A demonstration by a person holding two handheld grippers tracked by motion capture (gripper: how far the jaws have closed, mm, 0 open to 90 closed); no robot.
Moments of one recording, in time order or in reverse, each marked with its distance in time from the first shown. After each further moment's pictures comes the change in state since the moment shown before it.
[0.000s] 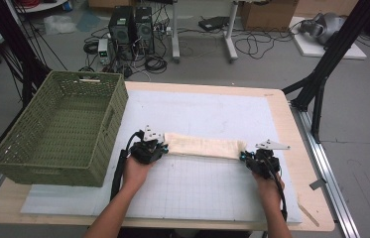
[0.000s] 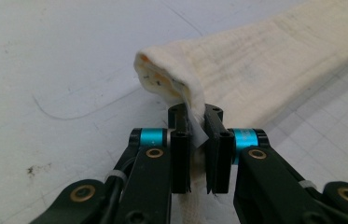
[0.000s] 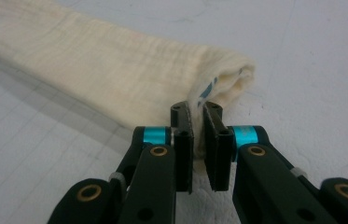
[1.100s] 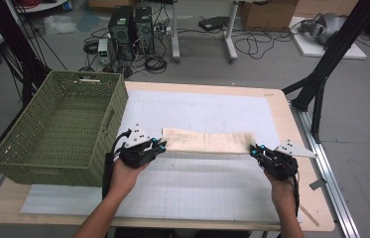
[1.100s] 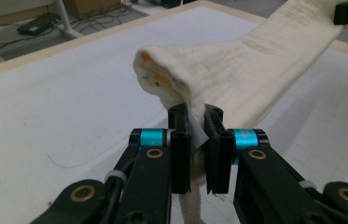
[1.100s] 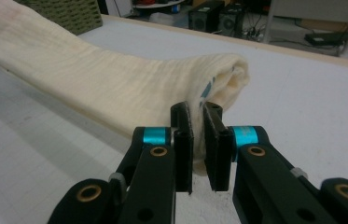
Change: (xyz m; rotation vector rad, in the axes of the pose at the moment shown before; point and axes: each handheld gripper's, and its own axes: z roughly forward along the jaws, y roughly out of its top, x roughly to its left) left arm -0.011 0.017 -0.062 -0.214 -0.100 0.070; right arm -0.004 0.013 -0.056 -0.264 0.094 -0.063
